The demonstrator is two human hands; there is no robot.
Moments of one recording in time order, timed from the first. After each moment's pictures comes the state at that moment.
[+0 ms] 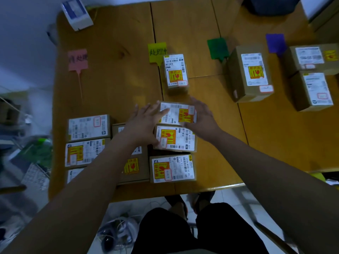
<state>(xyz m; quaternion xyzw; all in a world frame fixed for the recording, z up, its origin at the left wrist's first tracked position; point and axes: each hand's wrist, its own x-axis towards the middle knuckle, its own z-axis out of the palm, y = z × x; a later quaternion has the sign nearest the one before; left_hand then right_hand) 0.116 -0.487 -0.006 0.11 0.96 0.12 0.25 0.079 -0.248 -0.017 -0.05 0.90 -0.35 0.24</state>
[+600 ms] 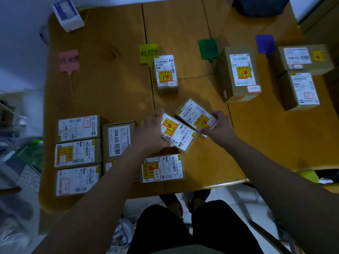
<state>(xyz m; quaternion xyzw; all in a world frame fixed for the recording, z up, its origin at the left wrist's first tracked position) 0.135 -0.419 -0.009 -0.03 0.94 0.22 0.26 0.090 -0.160 -0.031 0.10 0.89 -0.37 0.23</state>
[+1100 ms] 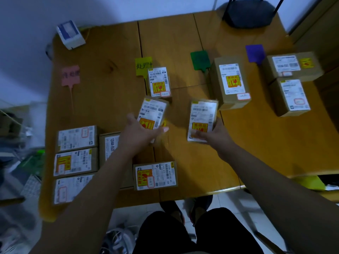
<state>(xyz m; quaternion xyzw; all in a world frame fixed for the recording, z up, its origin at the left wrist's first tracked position) 0.122 -0.424 0.023 -0.27 0.86 0.40 0.17 0.090 -0.153 -0.004 0.15 0.75 -0.59 0.25</state>
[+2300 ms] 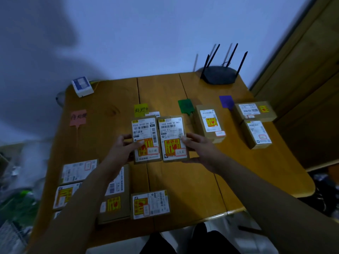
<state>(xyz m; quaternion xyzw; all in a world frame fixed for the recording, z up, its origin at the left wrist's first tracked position) 0.123 -0.456 0.109 -0.24 0.66 0.71 0.13 0.081 -0.165 0.111 0.05 0.67 -0.68 0.31</state>
